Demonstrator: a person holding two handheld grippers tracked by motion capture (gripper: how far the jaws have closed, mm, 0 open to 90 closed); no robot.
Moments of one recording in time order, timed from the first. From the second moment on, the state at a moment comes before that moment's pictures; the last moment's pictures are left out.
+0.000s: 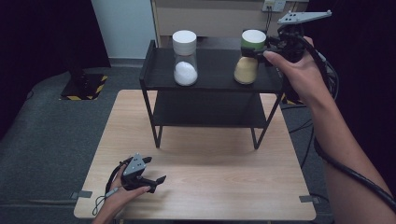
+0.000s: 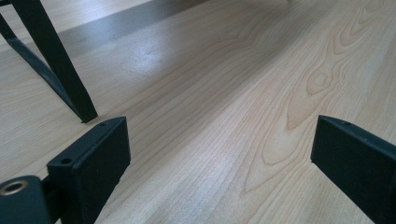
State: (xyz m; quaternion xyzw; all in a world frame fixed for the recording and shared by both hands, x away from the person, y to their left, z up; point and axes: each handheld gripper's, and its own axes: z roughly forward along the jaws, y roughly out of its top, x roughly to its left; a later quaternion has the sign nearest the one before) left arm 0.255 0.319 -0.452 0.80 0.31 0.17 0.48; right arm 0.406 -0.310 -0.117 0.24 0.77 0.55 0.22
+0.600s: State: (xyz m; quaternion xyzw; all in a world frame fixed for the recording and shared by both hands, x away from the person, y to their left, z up) left arm 0.254 0.318 -0.451 0.80 0.31 0.17 0.48; right arm 0.405 -0.311 -0.118 0.25 0.77 0.55 0.23
